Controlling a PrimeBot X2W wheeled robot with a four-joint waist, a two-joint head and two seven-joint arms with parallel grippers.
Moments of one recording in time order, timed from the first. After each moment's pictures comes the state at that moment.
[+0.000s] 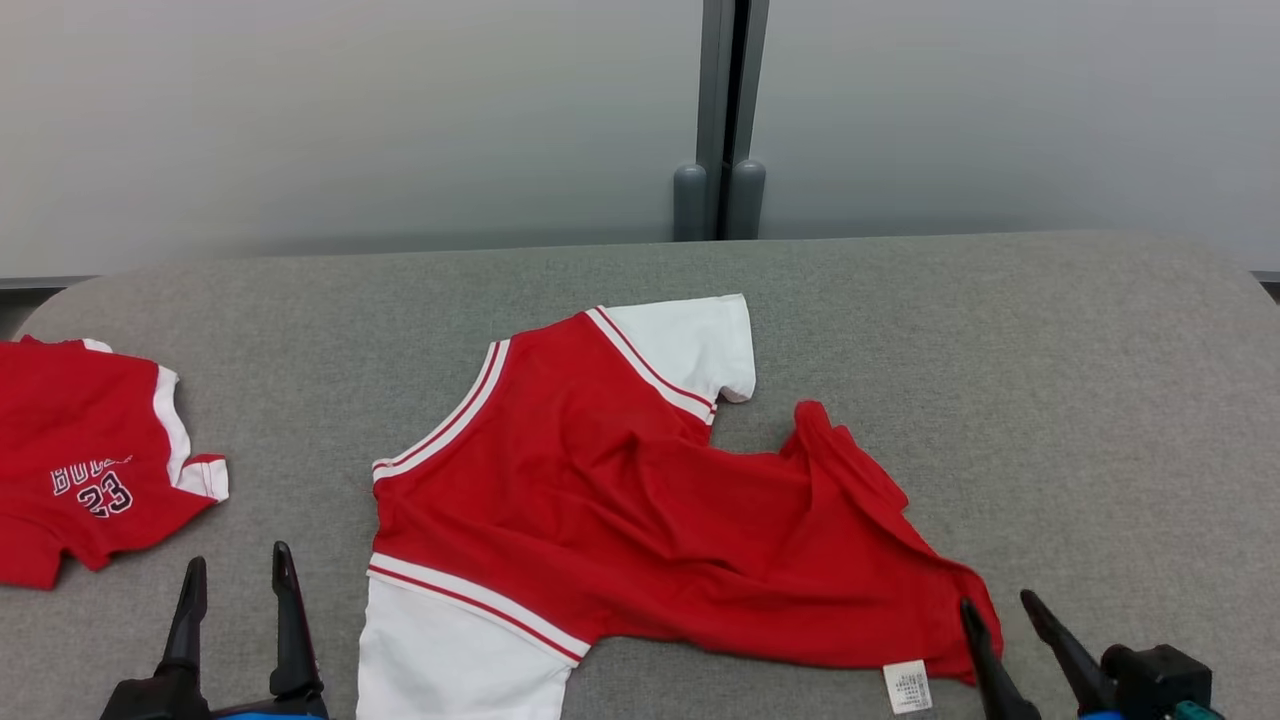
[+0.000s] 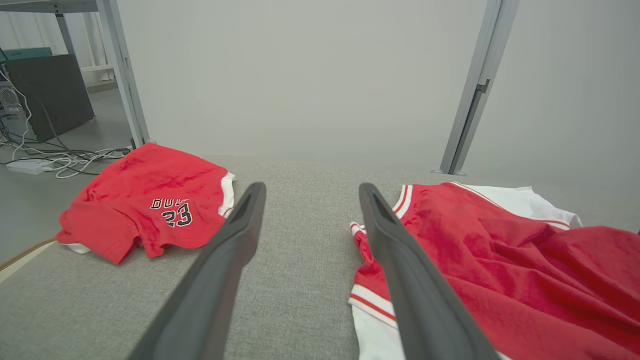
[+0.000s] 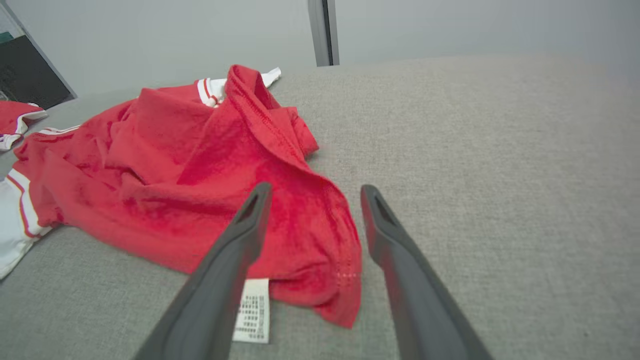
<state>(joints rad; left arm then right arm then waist) 0.10 0.05 0.11 0.15 -0.12 -0.05 -0.26 0.04 -0.20 0.15 0.38 0.33 0.13 -0.26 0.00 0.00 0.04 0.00</state>
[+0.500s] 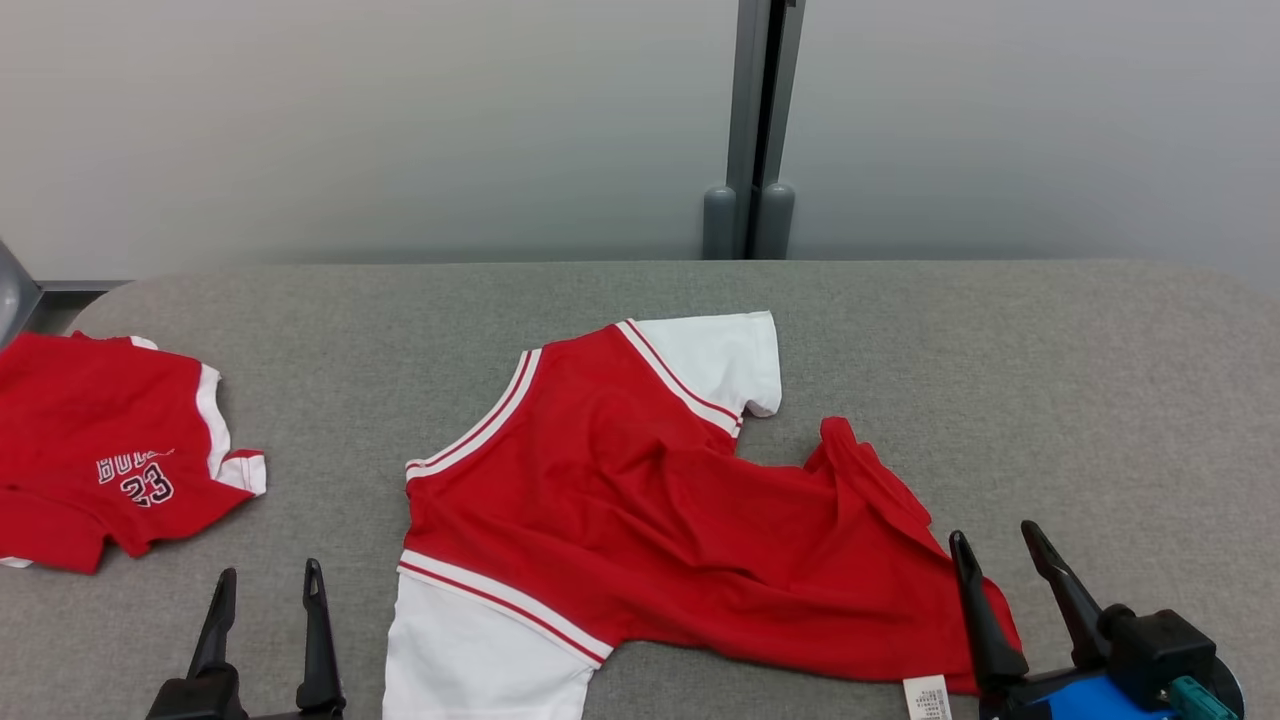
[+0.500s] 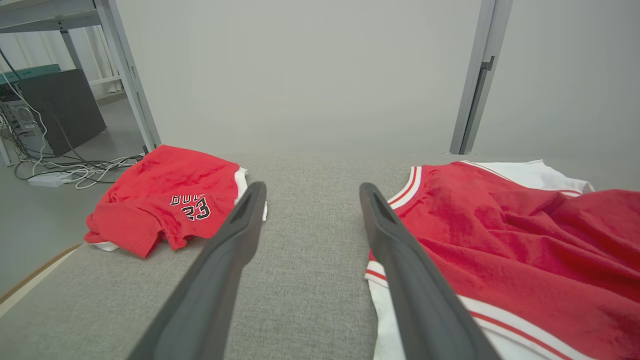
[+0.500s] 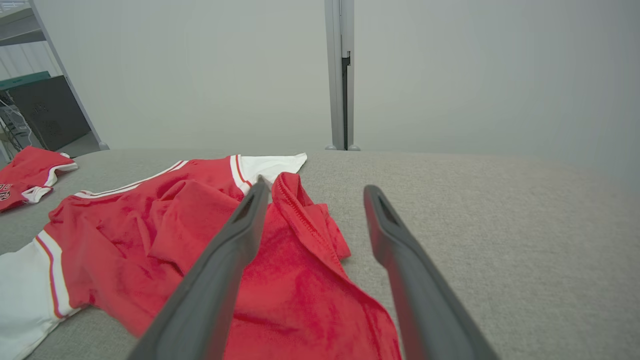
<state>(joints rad) 0.10 0.06 0.09 0.20 -0.04 -0.05 -0.26 0.03 -0.10 0.05 0.20 0.17 0.13 -0.26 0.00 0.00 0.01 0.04</state>
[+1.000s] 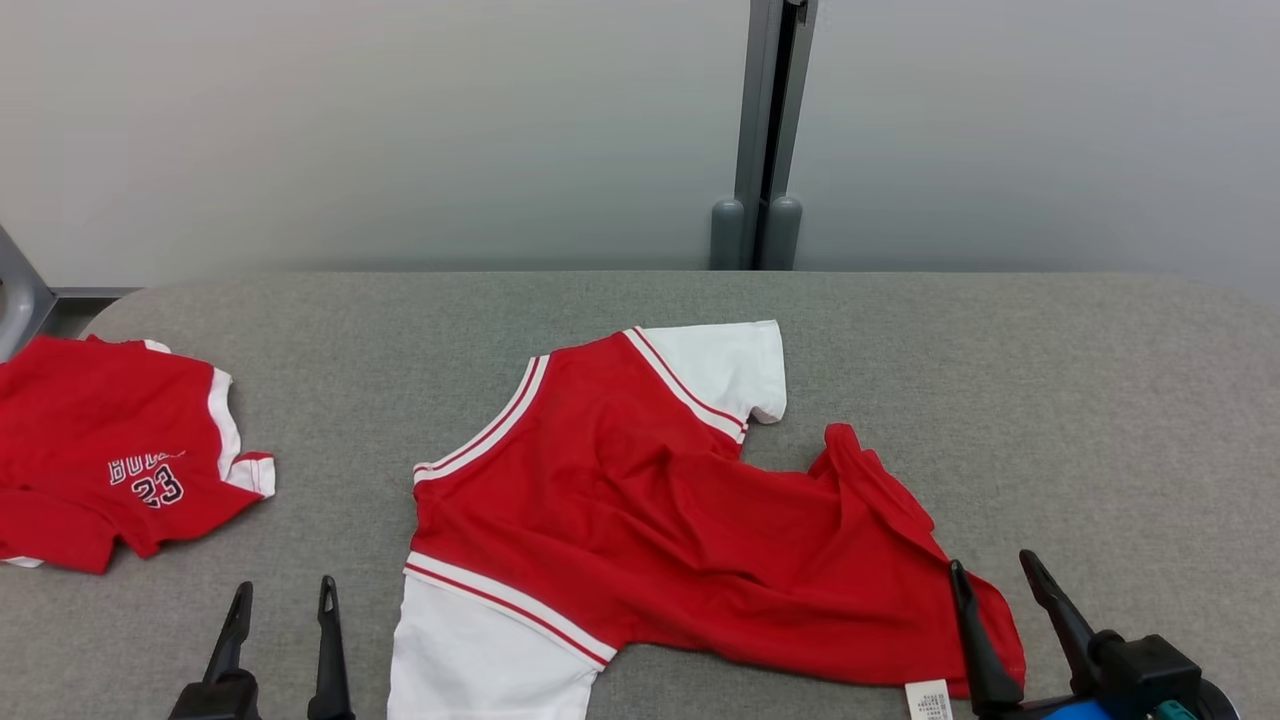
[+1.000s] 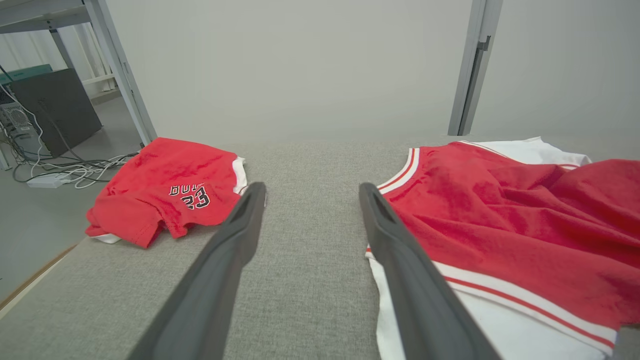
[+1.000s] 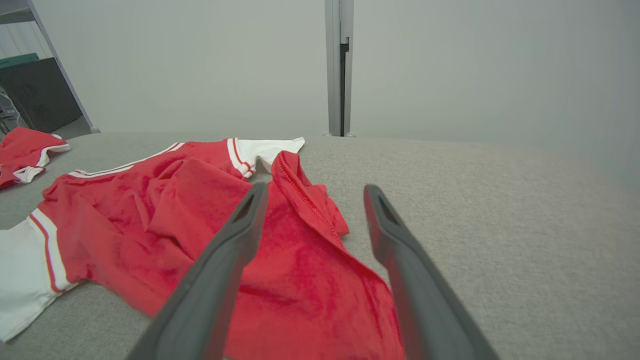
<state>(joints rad) 0.10 0.07 0.06 0.25 -0.02 -0.05 -0.26 0.07 -0.07 0.03 0.22 0.11 0.13 -0.26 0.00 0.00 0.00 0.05</state>
